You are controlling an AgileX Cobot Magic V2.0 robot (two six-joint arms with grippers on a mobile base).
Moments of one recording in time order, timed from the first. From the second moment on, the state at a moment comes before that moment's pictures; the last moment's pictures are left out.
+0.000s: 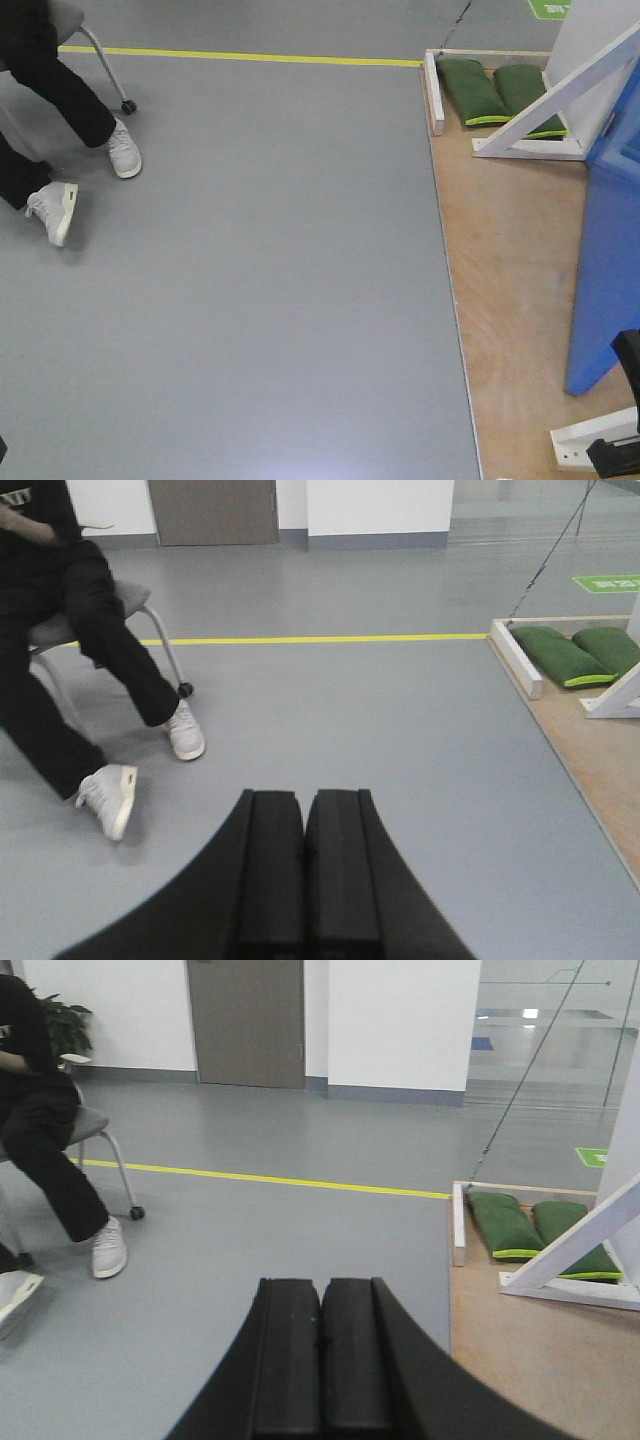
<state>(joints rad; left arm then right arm) 0.00 -0.01 0.03 0.07 0.28 -0.02 0.16 -0.01 0.03 0.09 0.18 -0.09</state>
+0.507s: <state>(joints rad) 0.00 -0.01 0.03 0.07 0.28 -0.02 0.16 -0.01 0.03 0.09 0.18 -0.09</state>
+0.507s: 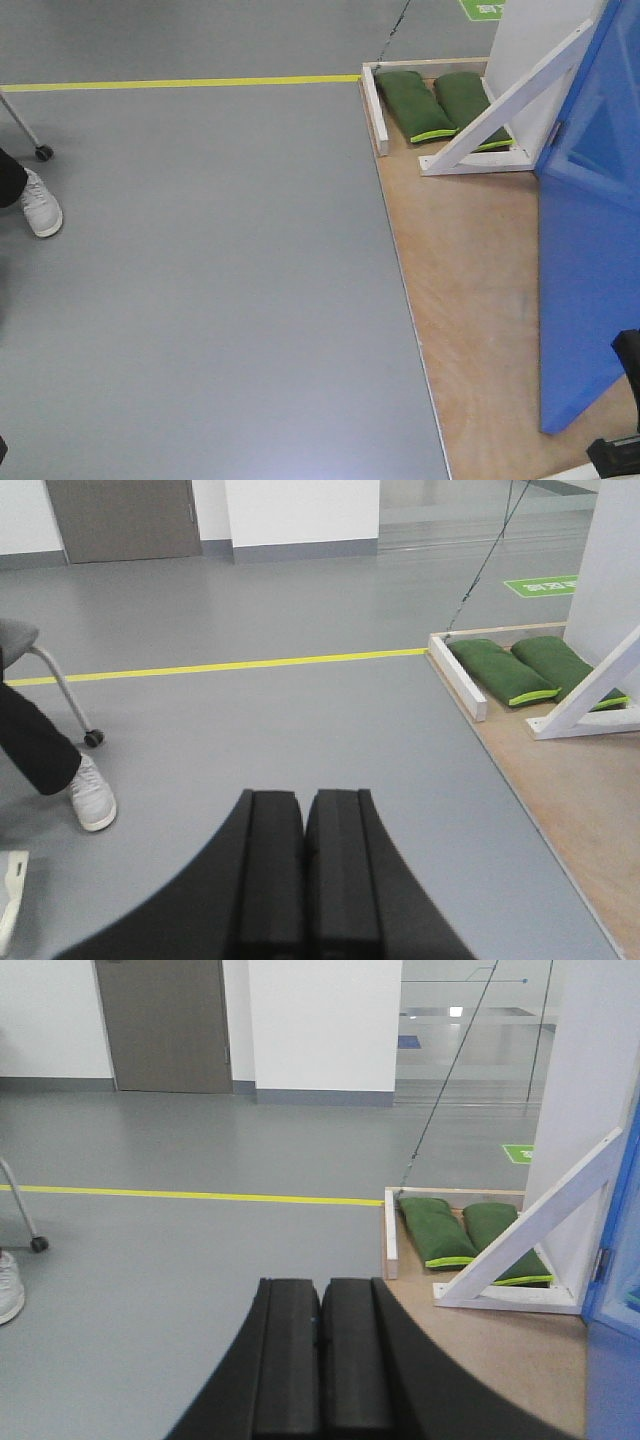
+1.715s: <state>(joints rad) 0.00 -0.01 0.03 0.07 0.28 -0.02 0.16 -0.01 0.03 0.09 0.18 -0.09</state>
